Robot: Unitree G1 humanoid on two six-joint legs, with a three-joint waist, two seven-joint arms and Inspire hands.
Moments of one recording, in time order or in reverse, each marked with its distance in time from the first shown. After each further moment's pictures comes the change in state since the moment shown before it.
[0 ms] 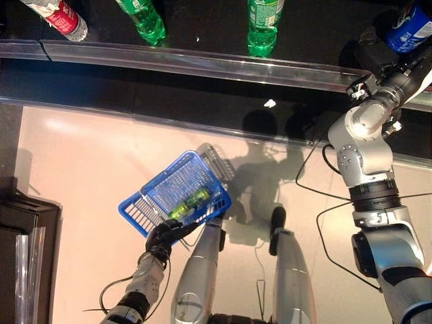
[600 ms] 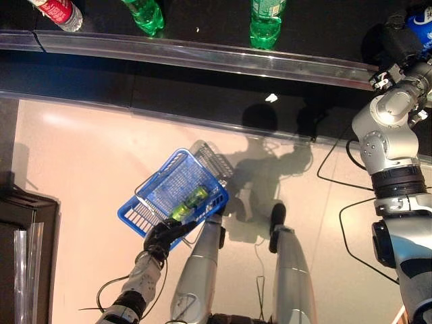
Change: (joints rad) left arm 0.000 0.029 -0.001 -0.013 -0.030 0.023 -0.034; right arm -0.084 -0.108 0.020 0.176 0.075 -0.024 0.091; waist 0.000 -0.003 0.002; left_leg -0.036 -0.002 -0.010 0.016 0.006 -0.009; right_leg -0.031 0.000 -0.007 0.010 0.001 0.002
